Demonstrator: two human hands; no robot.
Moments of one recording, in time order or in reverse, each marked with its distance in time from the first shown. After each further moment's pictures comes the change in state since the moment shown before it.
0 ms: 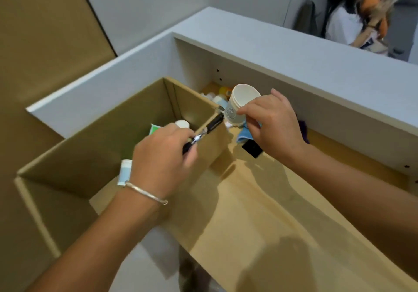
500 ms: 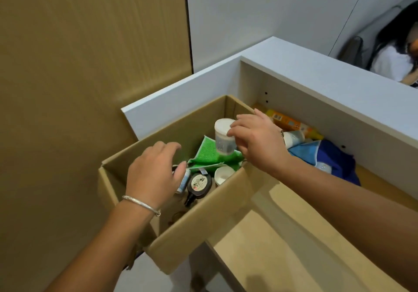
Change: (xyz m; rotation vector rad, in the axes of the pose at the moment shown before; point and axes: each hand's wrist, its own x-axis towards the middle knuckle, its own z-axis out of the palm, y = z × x) left_hand -0.048 -0.136 -0.043 0.077 -0.090 -0.322; right_hand 0.072 -0.120 0.071 0.079 -0.147 -0.264
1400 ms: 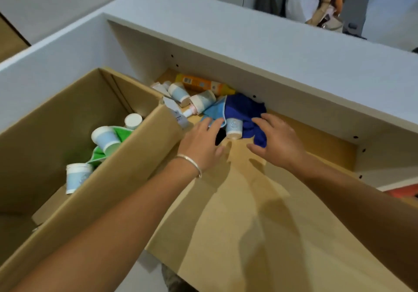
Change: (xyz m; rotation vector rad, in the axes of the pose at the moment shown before) left_hand 0.033 0.272 0.183 -0.164 -0.338 0.500; right_hand -0.254 0.187 -0.046 -0.143 -0.286 0.717
